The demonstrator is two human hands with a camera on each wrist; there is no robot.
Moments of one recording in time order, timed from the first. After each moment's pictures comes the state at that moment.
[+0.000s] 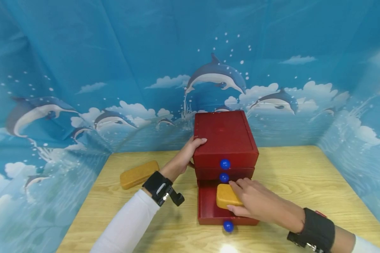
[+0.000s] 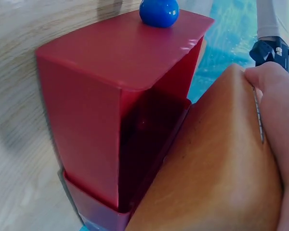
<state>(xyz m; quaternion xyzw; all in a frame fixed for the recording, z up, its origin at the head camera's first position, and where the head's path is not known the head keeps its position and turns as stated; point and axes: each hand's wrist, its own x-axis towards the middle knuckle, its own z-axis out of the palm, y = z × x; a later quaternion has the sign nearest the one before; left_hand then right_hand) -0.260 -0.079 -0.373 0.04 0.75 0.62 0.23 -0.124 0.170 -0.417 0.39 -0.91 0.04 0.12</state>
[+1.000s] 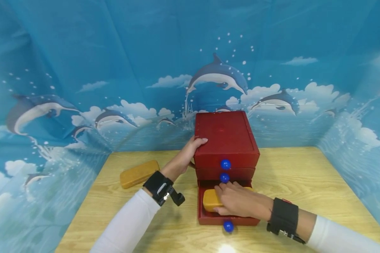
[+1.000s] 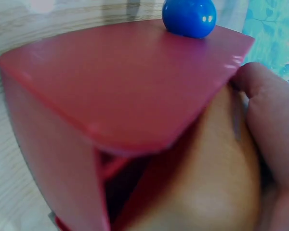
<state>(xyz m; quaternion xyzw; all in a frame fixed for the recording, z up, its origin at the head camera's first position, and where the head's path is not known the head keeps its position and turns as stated) -0.258 -0.080 -0.372 0.05 0.75 0.62 0.22 -0.152 0.128 -0.435 0.42 -0.91 0.02 -0.06</state>
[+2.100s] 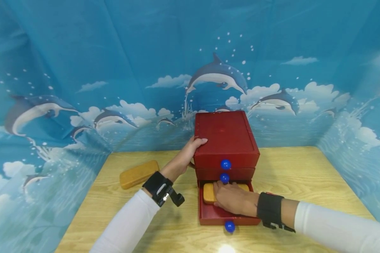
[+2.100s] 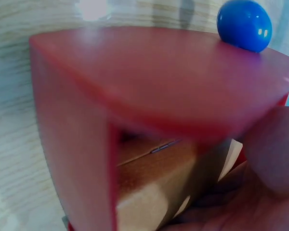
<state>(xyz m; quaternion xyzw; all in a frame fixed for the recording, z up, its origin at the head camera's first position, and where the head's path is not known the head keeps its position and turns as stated) -0.259 -0.079 -0.373 0.04 0.75 0.62 0.22 -0.163 0.111 -0.453 0.35 -0.93 0.02 -0.07</state>
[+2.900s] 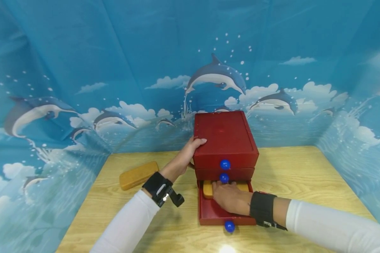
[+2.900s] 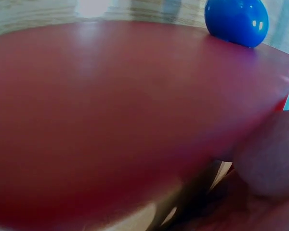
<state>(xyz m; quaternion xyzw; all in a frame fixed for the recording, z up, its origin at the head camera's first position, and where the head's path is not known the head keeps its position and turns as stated) -0.258 -0.079 -0.375 0.05 0.76 0.61 0.22 -0.165 0.094 -0.453 0.26 -0.96 0.02 -0.13</state>
